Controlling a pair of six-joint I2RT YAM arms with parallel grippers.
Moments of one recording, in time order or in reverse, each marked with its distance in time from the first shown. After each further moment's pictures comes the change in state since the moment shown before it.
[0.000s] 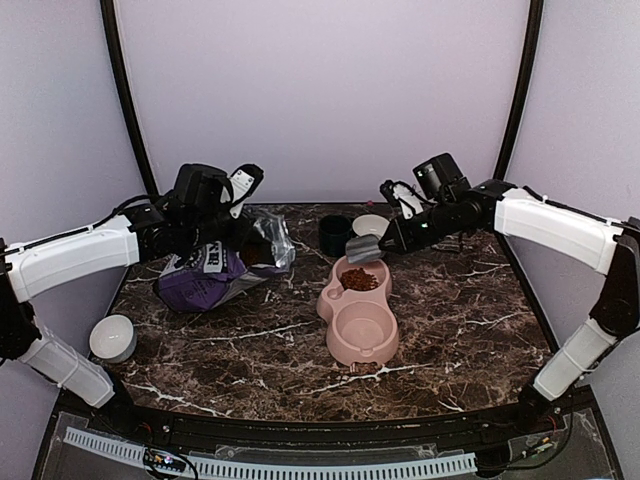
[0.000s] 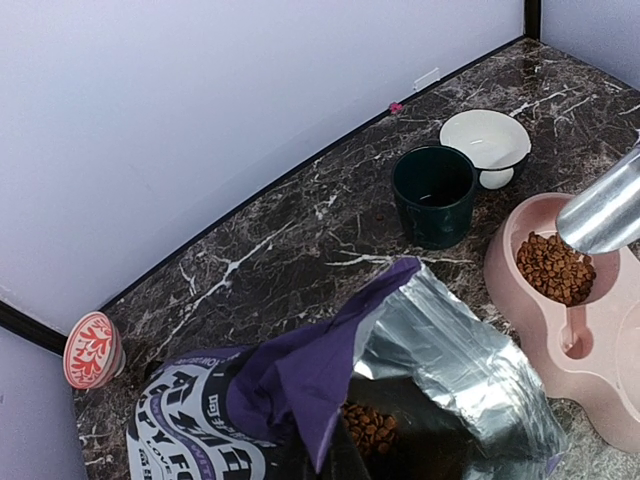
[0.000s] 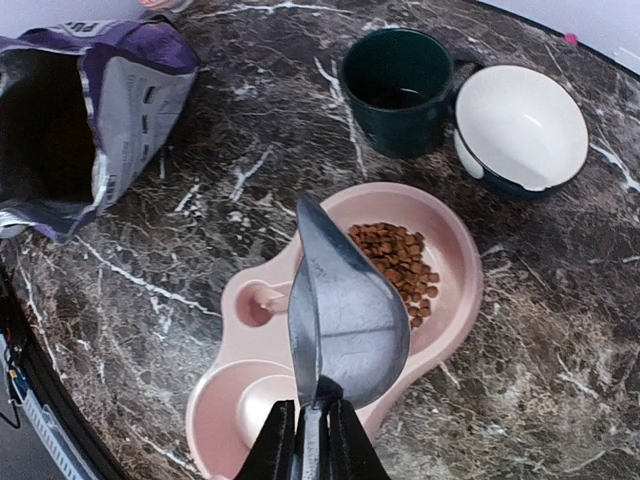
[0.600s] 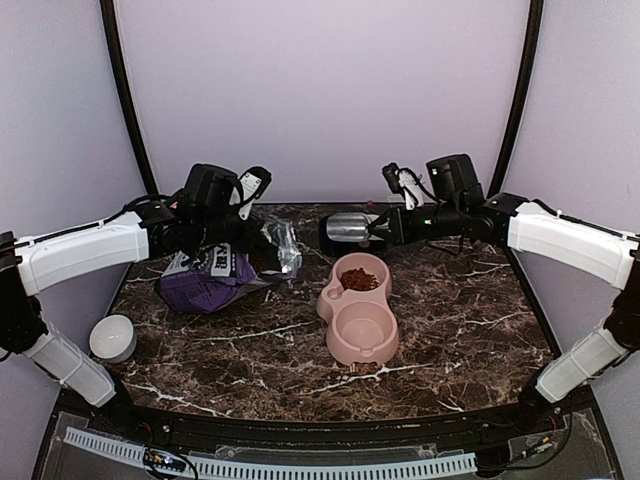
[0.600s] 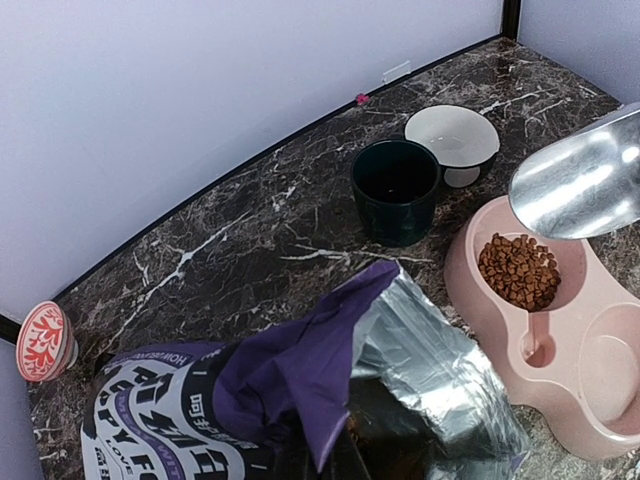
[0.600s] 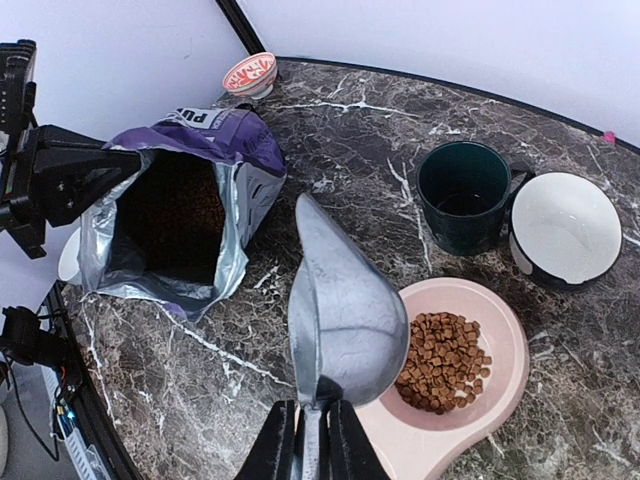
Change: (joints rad) left arm -0.005 0.052 0.034 -0.028 0.081 -0.093; right arm 0.038 -0.122 -0.145 0.314 -0.071 0.077
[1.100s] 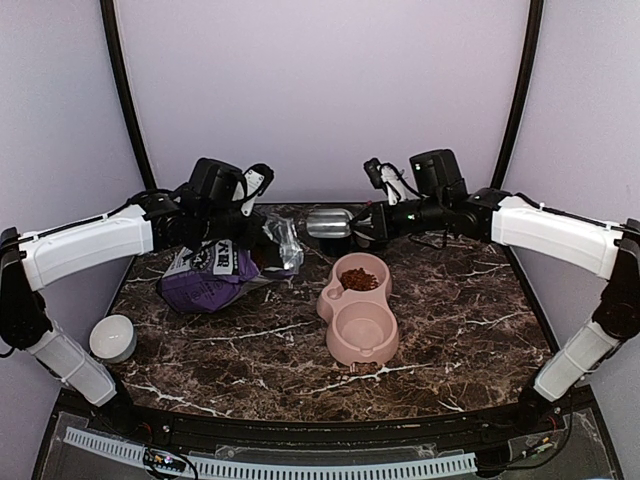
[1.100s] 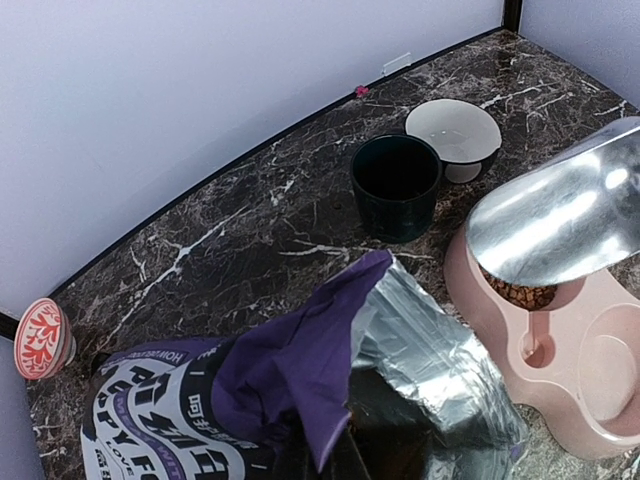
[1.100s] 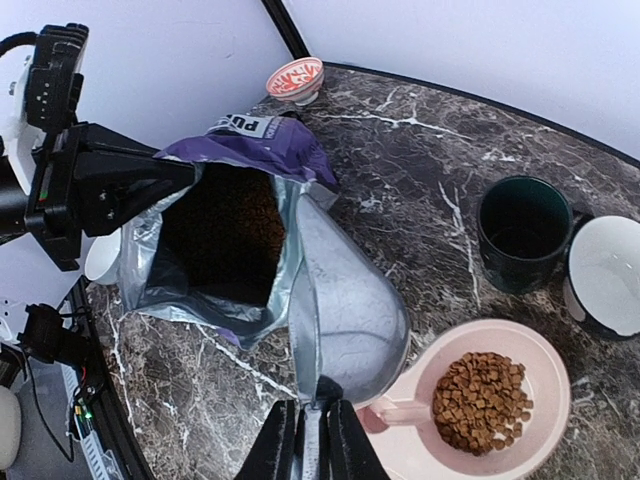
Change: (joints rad) left arm -0.002 0.040 0.067 -0.063 0.003 -0.010; right arm 0.040 0.086 0.078 0.048 -0.042 0.005
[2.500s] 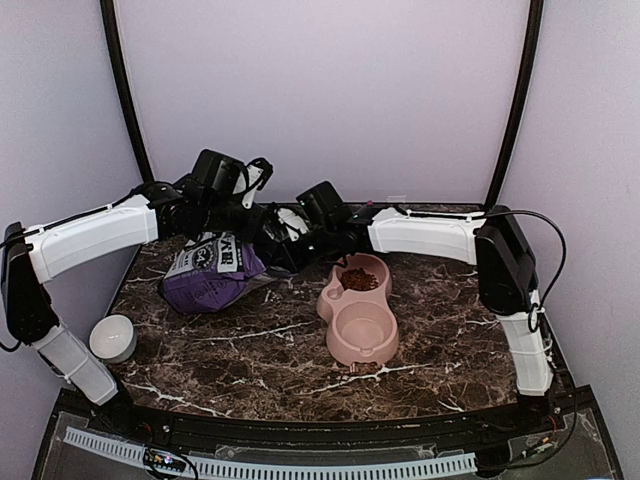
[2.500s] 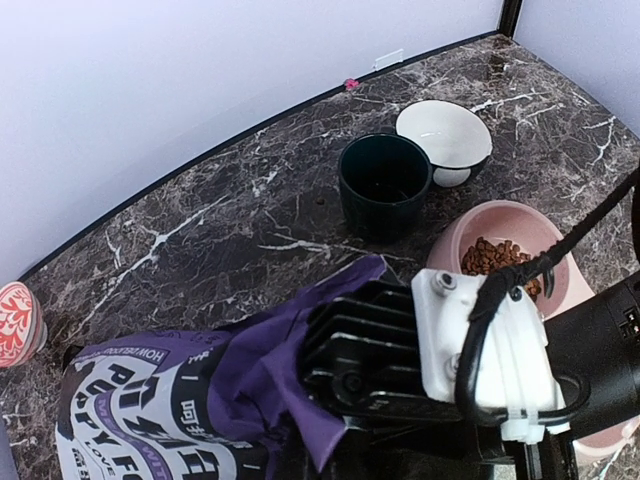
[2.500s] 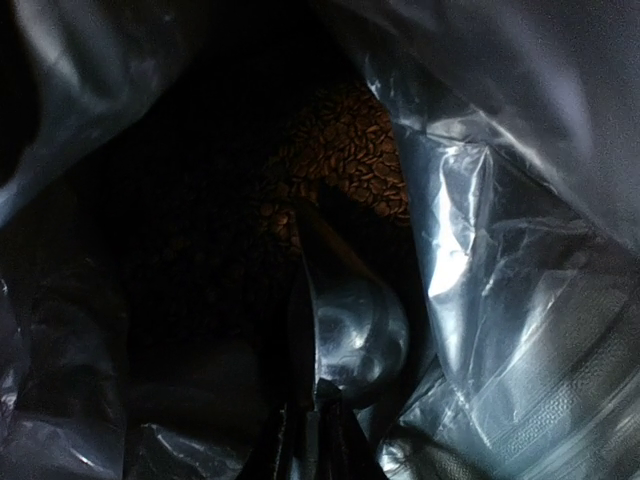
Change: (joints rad) left arm 0.027 0.049 0.081 -0.072 0.094 -0.076; right arm 0.206 0.671 0.558 -0.062 0.052 -0.142
